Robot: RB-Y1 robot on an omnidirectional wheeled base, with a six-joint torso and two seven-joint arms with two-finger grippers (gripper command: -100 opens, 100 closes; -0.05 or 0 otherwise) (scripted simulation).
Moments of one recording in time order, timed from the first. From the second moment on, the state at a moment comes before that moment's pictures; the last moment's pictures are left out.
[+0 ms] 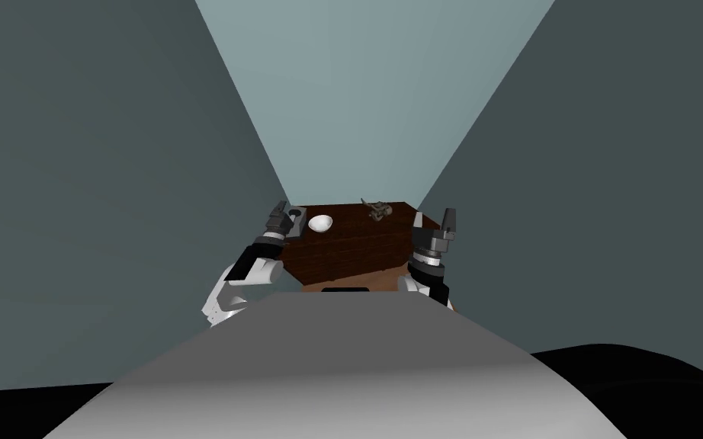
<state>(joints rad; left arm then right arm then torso) 0.31 0.22 0.10 -2.28 0.15 0.13 0.02 0.53 0.00 0.03 -2.32 -0.04 -0.65 -0.01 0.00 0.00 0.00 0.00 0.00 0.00</state>
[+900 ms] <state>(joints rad) 0.25 0.28 0.15 -2.28 0.18 0.39 0.04 0.53 0.00 0.03 -2.32 -0.04 -0.65 -0.01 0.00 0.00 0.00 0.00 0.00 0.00</state>
